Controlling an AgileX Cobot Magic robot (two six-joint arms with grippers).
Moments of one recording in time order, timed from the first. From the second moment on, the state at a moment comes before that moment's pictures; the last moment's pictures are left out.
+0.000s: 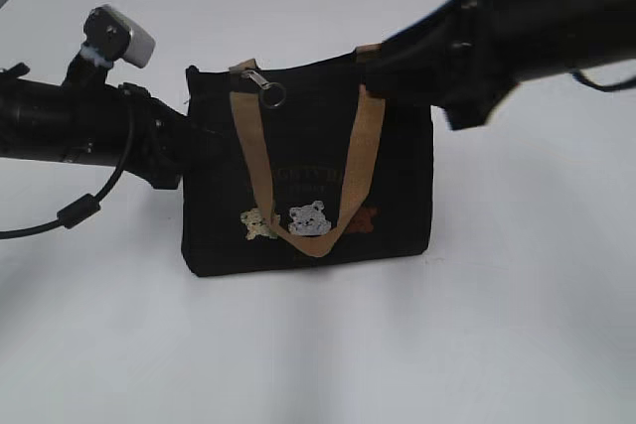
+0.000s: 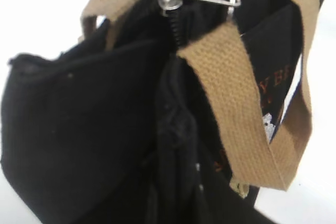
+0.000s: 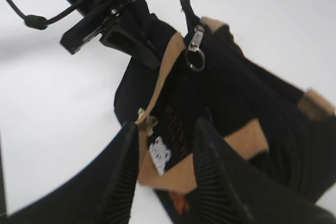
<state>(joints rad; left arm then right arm) -0.23 1.74 -0.83 -1.73 0.63 2.26 0.28 1.39 -0.91 1.24 0.64 -1.64</state>
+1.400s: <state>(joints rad) -0.25 1.74 -0.83 -1.74 0.65 2.27 0.13 1.74 -1.22 0.98 0.76 -1.06</state>
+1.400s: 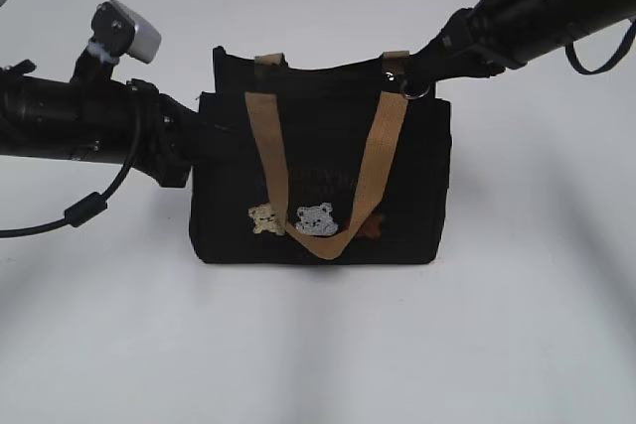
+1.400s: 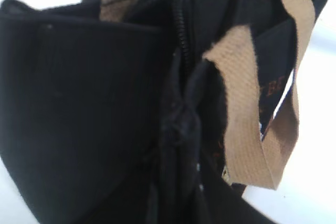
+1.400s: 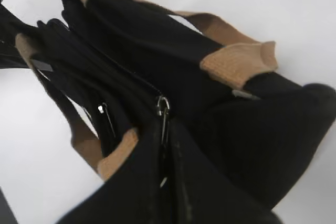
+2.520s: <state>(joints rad) -0.24 0.85 -0.78 -0.26 0.87 0.23 0.08 0.73 -0.73 0.28 1.17 -0.28</state>
